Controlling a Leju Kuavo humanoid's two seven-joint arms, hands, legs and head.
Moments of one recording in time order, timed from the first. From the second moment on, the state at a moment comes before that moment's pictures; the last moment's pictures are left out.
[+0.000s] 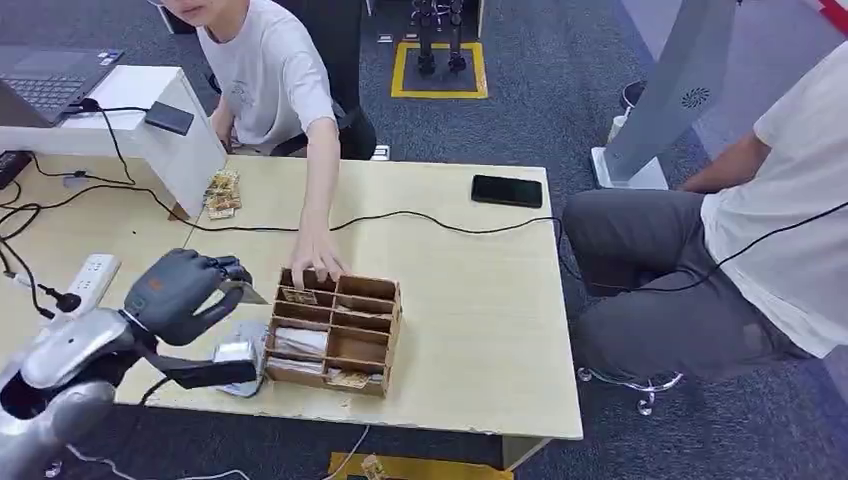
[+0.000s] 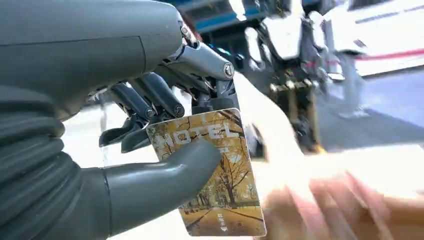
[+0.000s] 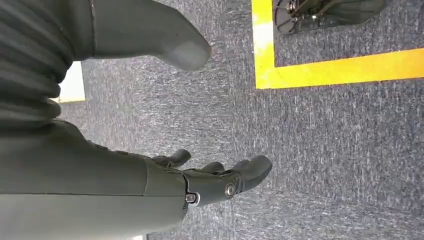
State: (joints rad) left arm -0.22 0.82 -0.42 -1.91 -0.67 -0.09 -0.06; right arm 0.03 0.32 -1.39 -0.67 1.53 0.04 -0.23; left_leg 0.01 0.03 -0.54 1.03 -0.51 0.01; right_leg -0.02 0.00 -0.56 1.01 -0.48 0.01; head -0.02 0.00
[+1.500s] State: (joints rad) left arm -0.51 0.75 -0.29 -1.53 -0.80 -0.06 0.13; right arm -0.03 0.24 -1.40 -0.46 1.57 -0.09 -0.24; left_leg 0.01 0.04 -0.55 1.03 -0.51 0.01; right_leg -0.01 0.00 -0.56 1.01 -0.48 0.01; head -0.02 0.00
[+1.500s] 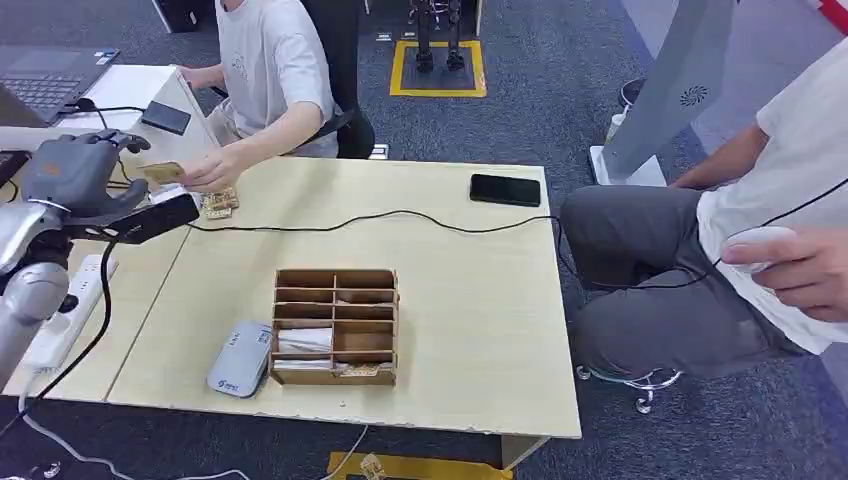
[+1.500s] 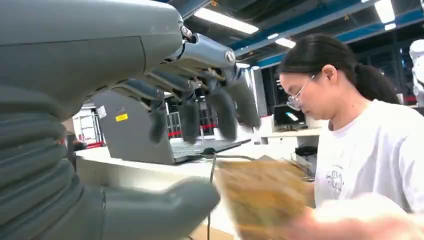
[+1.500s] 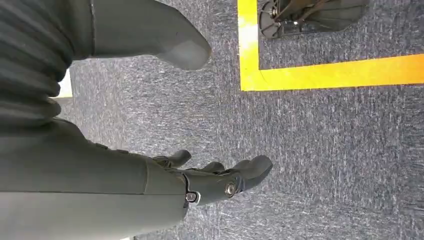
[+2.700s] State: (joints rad) left arm 0.05 -0.18 1.34 -1.13 -1.07 0.11 -0.16; right arm -0.01 0.33 -1.53 -0.70 1.57 0.01 -0.21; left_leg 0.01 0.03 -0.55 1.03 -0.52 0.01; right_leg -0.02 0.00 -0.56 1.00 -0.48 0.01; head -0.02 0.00
